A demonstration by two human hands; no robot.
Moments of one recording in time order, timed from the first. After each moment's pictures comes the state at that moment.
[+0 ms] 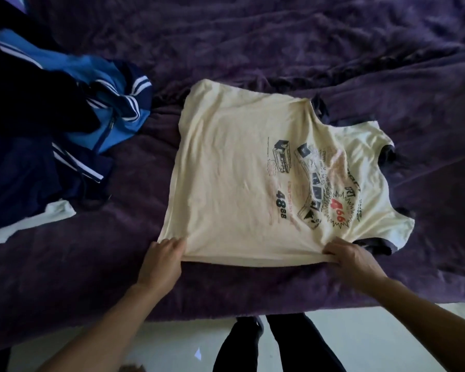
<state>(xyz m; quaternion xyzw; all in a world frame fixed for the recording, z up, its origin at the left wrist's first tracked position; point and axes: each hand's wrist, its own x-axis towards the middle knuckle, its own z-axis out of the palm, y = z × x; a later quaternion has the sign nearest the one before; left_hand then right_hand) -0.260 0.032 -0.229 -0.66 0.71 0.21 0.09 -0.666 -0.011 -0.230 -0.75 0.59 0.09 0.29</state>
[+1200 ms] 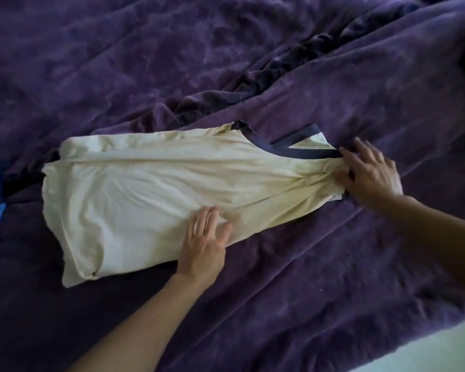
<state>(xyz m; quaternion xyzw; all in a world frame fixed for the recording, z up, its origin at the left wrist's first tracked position) -0.465 -0.203 -0.303 -0.51 0.84 0.17 0.06 -0.831 -0.264 -0.292 -0.63 0.76 0.08 0.12</state>
